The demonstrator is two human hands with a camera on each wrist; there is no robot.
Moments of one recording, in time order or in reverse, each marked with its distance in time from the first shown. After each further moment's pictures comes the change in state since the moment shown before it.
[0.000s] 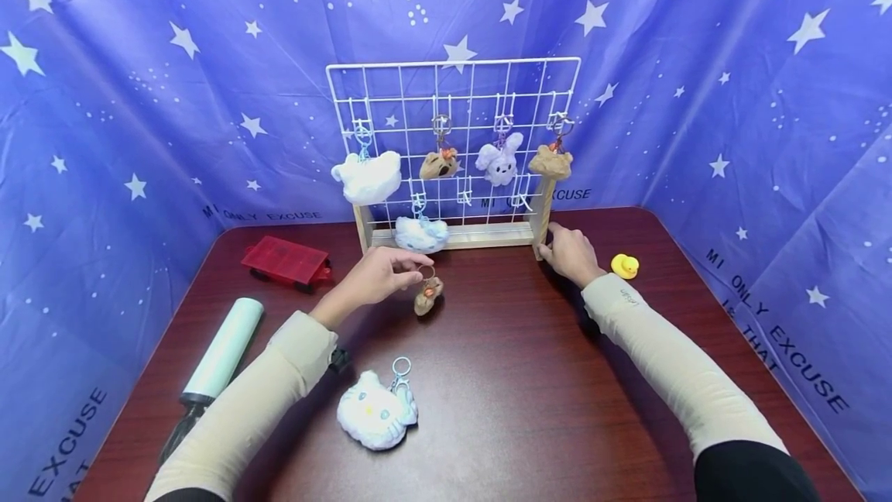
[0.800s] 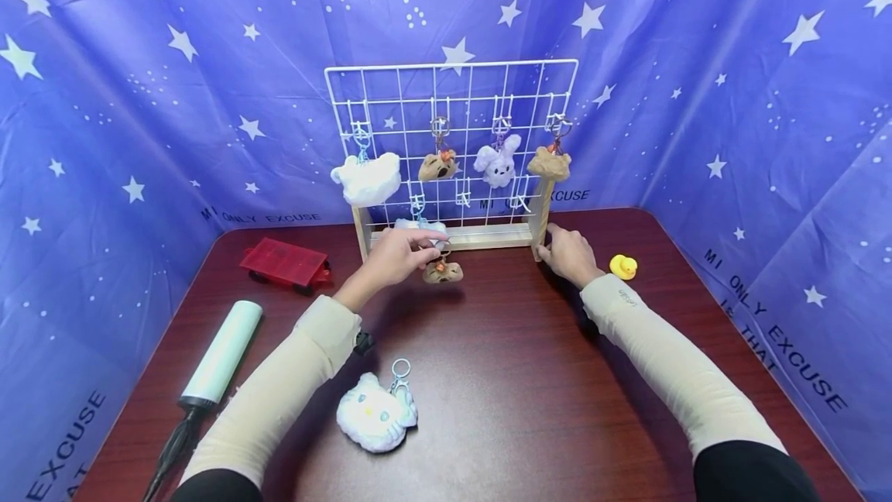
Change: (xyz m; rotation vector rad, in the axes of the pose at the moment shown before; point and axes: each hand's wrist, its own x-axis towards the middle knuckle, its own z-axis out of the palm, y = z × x) left_hand 0.042 0.018 0.004 0.115 0.129 0.031; right_hand -0.002 -0.002 -0.003 0.003 -0.002 0.009
